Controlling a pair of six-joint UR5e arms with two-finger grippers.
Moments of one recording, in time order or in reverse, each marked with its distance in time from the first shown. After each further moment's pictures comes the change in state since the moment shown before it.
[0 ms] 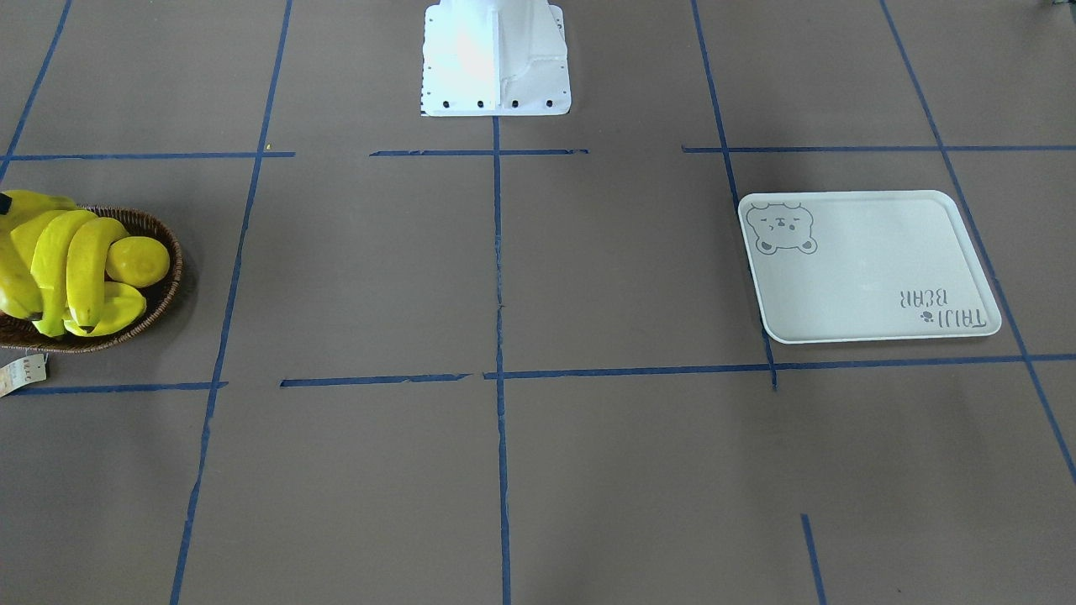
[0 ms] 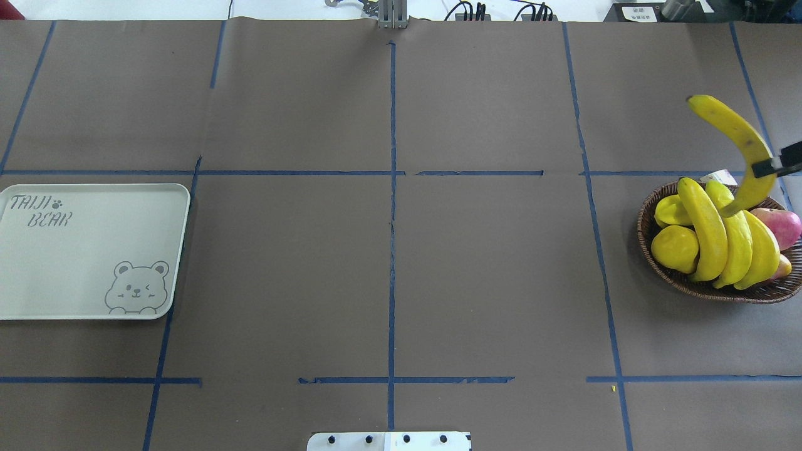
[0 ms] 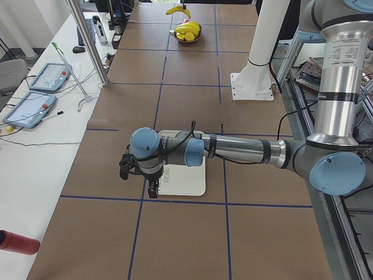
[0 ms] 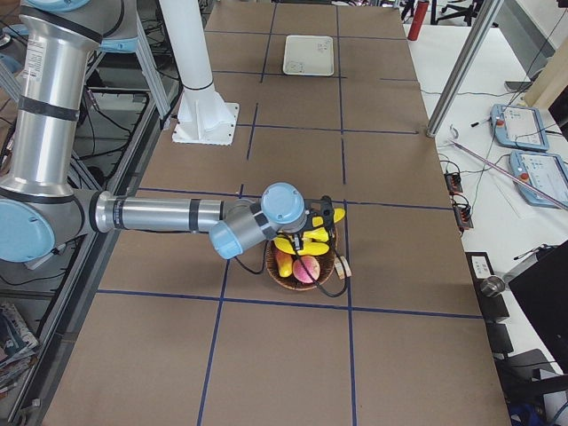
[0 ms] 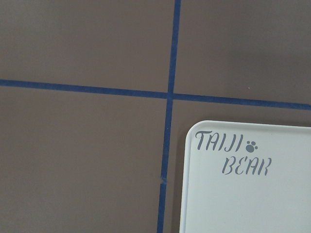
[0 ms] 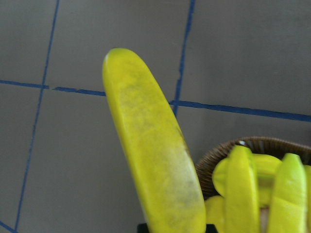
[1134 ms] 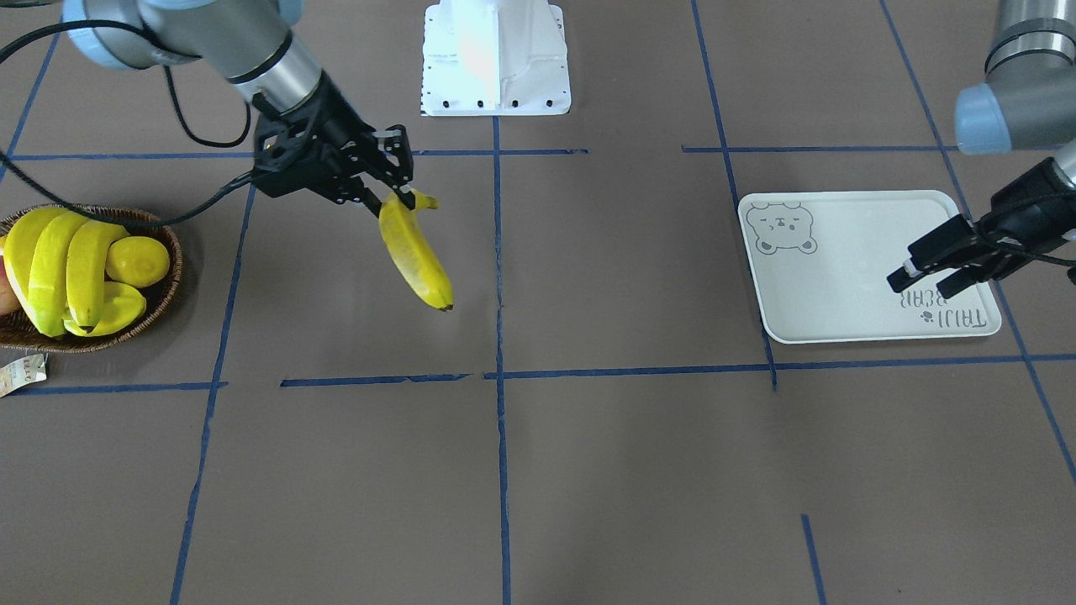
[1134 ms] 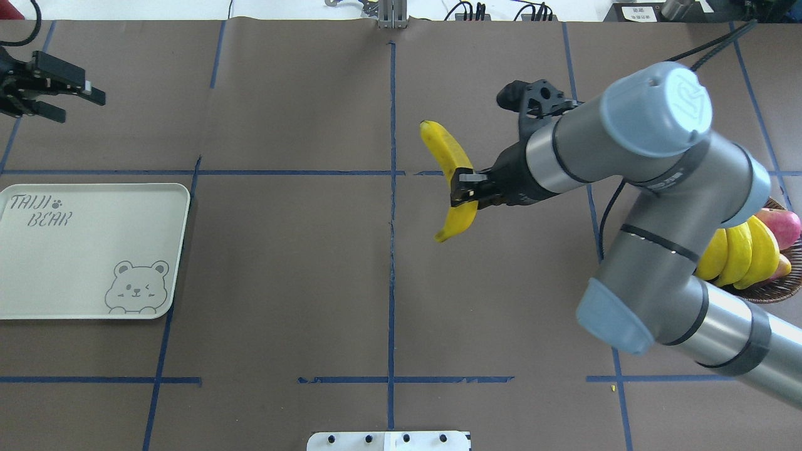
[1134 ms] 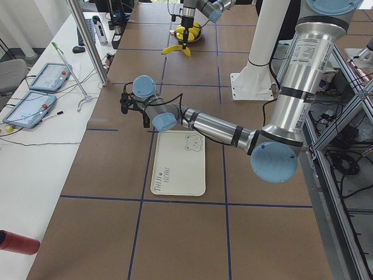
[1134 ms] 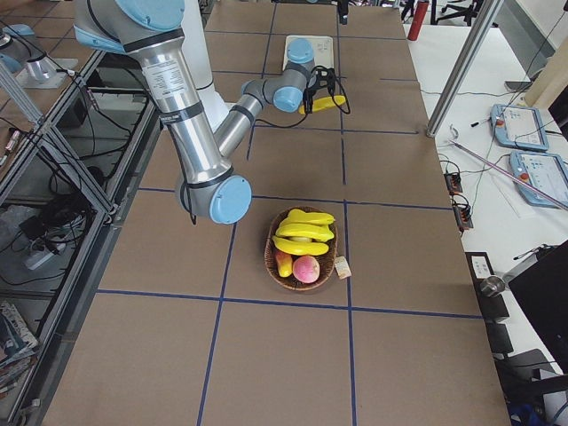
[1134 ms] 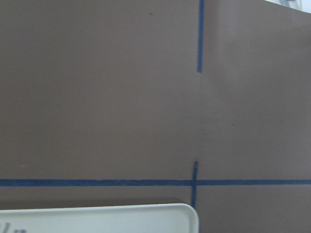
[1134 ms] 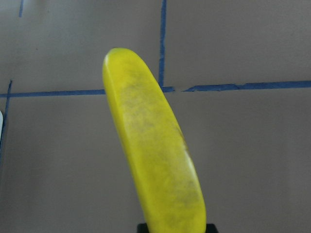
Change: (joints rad) left arm 0.378 -0.209 0.008 -0.702 -0.071 -1.033; right arm -0.678 0.507 0.119 -0.277 -0.701 0.616
